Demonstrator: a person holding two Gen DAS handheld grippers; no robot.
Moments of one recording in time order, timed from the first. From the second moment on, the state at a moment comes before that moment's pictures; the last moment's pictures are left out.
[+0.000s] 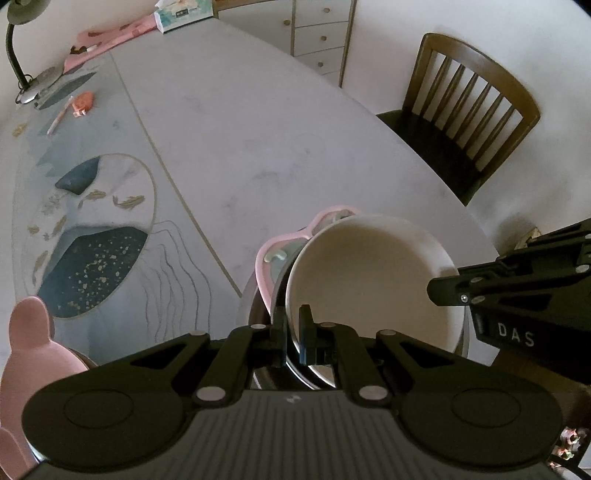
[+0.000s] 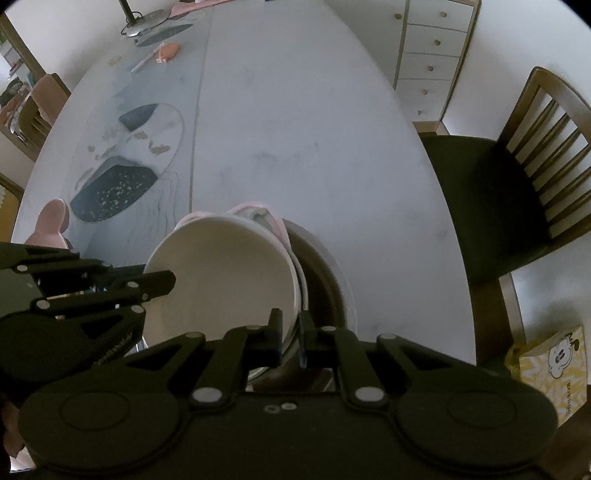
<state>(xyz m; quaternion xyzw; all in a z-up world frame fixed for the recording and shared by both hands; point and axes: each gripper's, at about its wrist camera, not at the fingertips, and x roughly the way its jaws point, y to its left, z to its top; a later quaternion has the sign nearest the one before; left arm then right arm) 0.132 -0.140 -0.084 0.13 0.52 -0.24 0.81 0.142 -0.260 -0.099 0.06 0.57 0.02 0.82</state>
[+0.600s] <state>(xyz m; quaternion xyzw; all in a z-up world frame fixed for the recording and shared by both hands) 0.134 -0.127 -0.082 0.10 0.53 -0.24 0.81 0.137 -0.264 -0.095 0.08 0.56 0.03 0.82</state>
